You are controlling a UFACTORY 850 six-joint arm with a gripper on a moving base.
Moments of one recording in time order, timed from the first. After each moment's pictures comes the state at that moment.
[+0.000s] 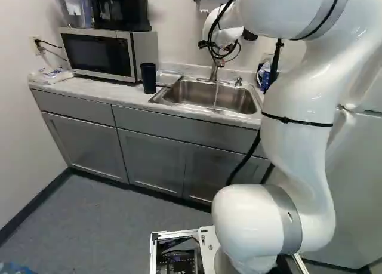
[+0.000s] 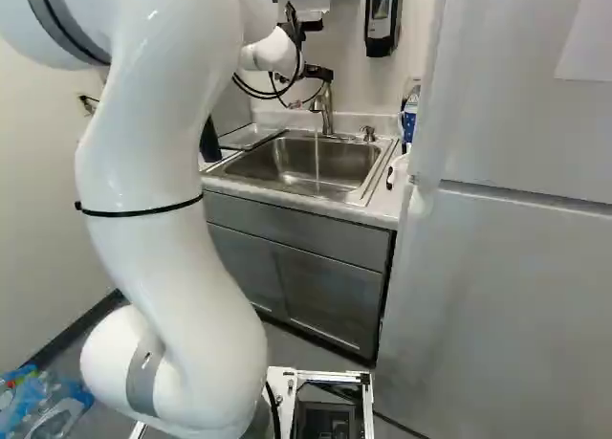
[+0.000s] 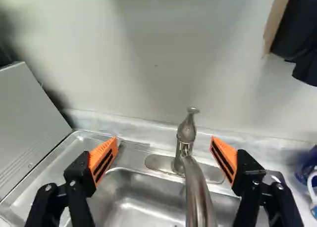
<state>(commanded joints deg) -5.7 -17.1 -81.0 1.9 8.0 0.0</state>
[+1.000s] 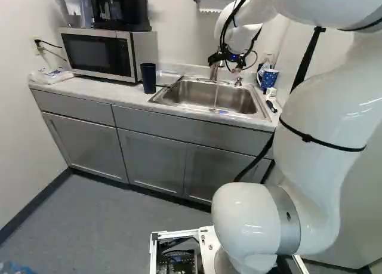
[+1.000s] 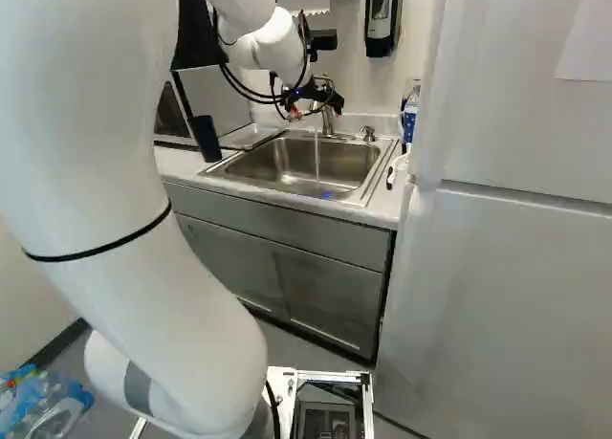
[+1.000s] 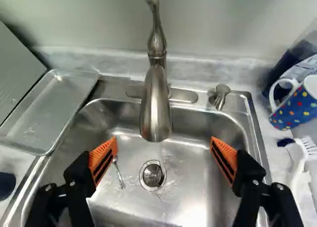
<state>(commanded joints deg) -9.9 -4.1 -66.6 1.9 -12.9 0.0</state>
